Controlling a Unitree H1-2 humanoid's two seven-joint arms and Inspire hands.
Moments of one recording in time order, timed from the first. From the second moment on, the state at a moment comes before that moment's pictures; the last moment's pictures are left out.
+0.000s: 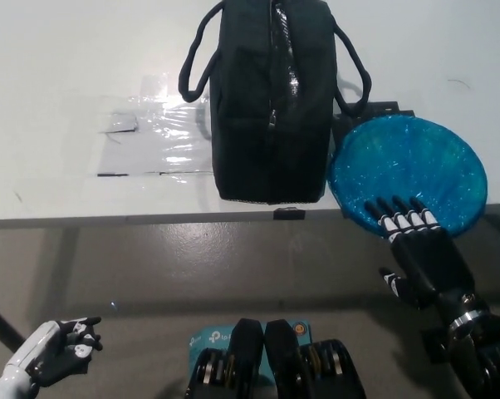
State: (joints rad) left_arm -0.02 0.44 0.01 0.04 -0.01 0.29 -0.29; right_arm -0.28 -0.32 0.32 0.09 -1.03 0.06 0.02
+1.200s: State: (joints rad) left_arm -0.02 0.44 -0.01 0.05 0.03 0.28 -0.29; right_arm -0.40 -0.45 0.34 0.27 -1.18 0.12 -0.19
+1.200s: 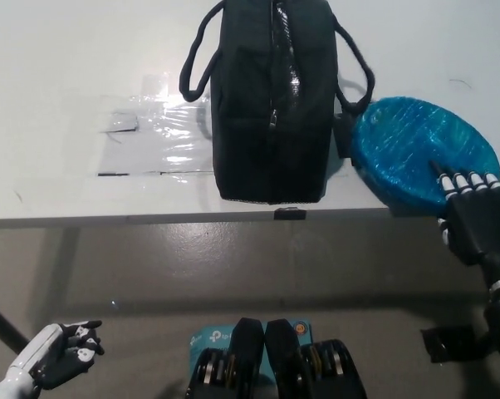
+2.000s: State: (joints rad) left_arm -0.01 0.44 -0.01 0.05 0.06 0.28 -0.29; right_arm -0.37 -0.38 0.17 0.19 -0.90 0.05 -0.11
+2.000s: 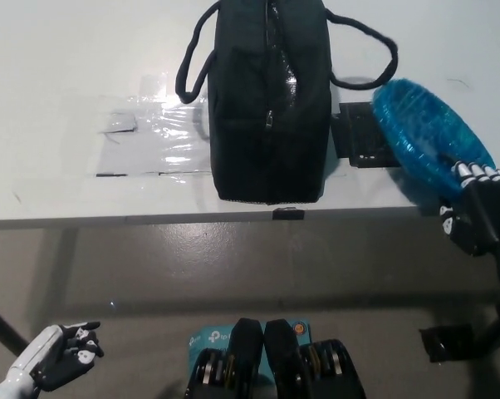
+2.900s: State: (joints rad) left_arm -0.01 0.44 -0.03 0.05 0.06 0.28 -0.28; right_arm -0.45 -0.11 -0.32 0.08 -0.39 0.27 -0.01
